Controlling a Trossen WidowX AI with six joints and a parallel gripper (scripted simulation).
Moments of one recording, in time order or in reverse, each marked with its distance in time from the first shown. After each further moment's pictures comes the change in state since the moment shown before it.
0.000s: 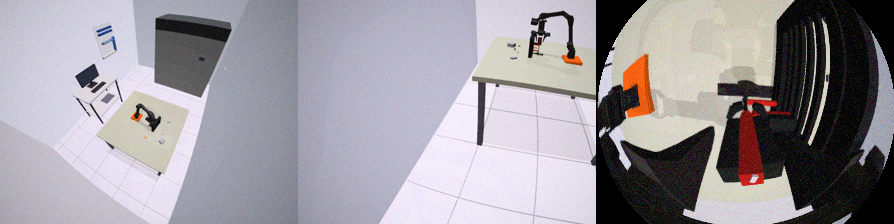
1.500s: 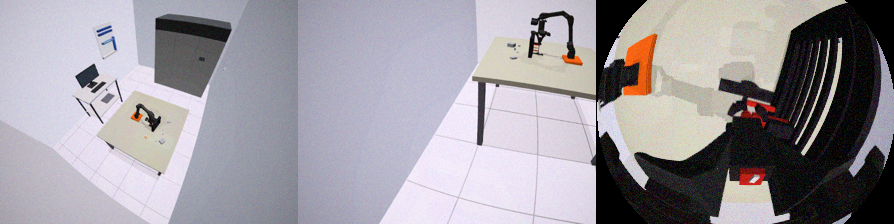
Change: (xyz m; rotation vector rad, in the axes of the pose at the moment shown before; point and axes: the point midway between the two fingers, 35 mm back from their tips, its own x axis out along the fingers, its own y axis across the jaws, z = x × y) arm 0.000 0.000 0.000 -0.203 0.000 -0.002
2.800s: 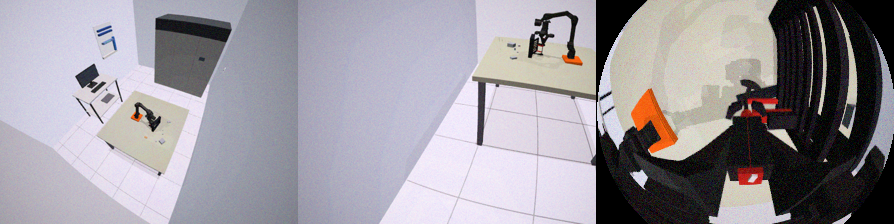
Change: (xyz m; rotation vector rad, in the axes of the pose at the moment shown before) arm 0.001 0.033 0.023 0.539 -0.003 0.020
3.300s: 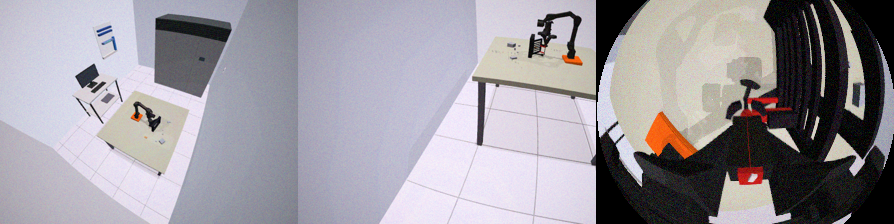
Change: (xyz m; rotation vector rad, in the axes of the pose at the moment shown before) arm 0.001 0.032 0.011 0.239 -0.004 0.005
